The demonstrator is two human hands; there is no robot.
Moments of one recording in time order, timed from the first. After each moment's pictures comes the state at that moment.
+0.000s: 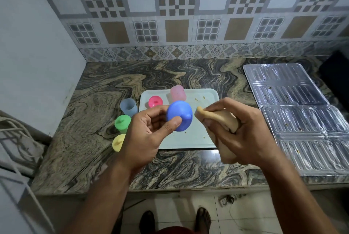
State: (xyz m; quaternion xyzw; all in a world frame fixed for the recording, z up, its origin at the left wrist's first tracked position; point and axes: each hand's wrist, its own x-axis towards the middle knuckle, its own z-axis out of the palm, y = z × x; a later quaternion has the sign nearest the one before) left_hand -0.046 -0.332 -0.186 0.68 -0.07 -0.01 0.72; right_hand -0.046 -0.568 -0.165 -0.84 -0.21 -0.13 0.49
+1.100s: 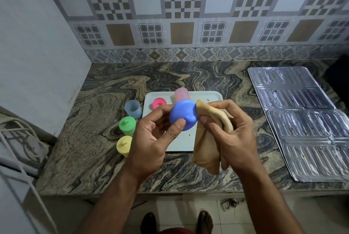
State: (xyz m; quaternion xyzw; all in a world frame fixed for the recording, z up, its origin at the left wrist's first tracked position) left_hand -0.056 -0.337 -0.186 0.65 -0.08 0.03 0.76; right_hand -0.047 -0.524 -0.180 -0.68 -0.10 -0.09 0.73
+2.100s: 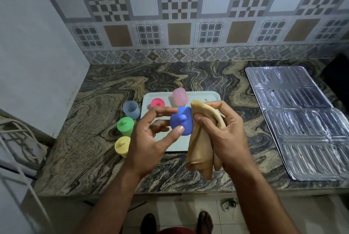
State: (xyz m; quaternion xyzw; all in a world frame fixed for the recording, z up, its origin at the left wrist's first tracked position) left_hand -0.051 -0.332 -0.203 0.72 -0.06 0.05 0.69; right_hand -0.045 -0.517 -0.188 -0.64 -0.03 -0.05 0.77
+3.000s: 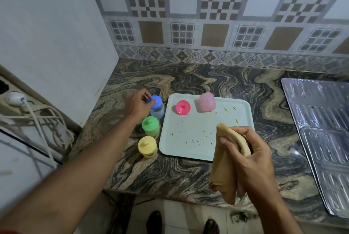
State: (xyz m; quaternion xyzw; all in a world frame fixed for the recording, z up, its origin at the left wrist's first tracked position) left_hand 0.114 -0.175 -0.307 0.91 0.15 0.07 0.37; right_hand -0.045 -0.499 -0.217 -0.72 0.03 -0.03 0.69
